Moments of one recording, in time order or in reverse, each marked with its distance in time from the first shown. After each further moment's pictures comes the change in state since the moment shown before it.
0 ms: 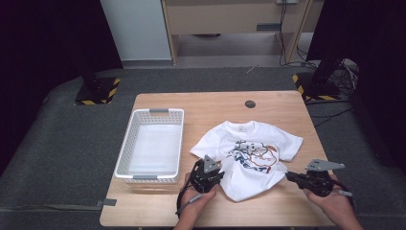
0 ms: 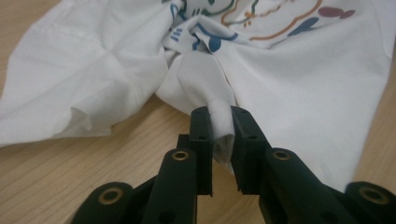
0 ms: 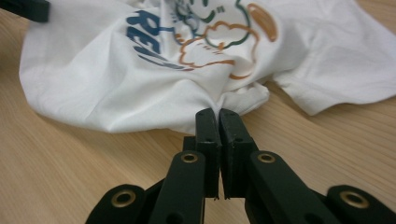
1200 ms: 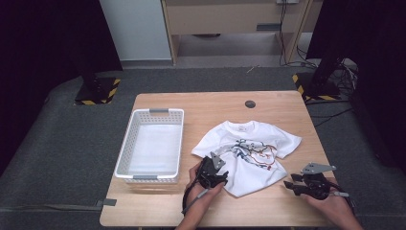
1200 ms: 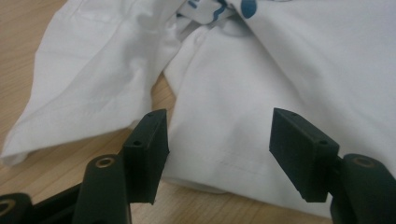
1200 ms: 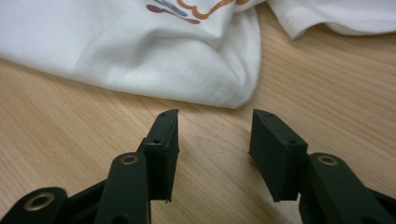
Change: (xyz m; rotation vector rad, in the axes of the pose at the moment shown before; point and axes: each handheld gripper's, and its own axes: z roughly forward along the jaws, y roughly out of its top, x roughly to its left) left arm 0.007 -0.002 0.042 0.090 0.160 0.045; right arm -0.008 -0.021 0.024 0.119 -0.048 -0.028
